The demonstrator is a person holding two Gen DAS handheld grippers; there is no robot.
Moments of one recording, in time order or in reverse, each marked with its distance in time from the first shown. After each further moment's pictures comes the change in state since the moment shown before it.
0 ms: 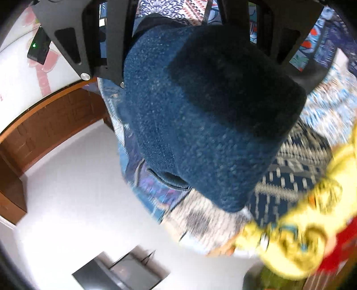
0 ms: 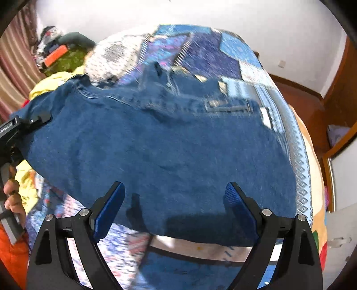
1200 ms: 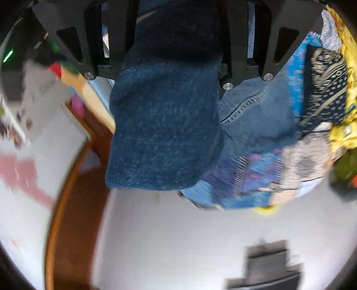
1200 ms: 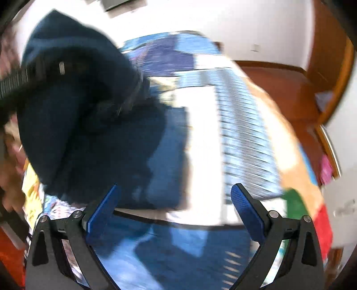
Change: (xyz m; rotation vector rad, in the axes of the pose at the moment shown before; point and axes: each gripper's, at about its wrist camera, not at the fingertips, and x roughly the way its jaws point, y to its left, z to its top) left arm 0.086 -0.250 -0.121 0.783 0.155 0.031; right arm -0.029 -0.120 -0.063 0.235 -0.042 -0.016
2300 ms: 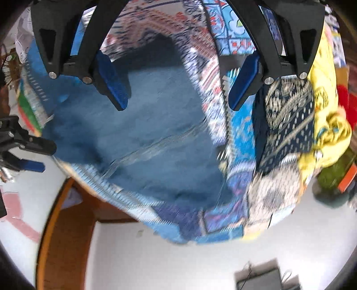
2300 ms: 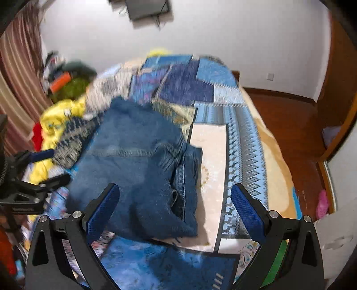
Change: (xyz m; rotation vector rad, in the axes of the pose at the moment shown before) left arm -0.049 0.093 -0.072 0.021 0.207 0.151; right arm -0.007 0.041 0.042 -0.192 -0.081 0.028
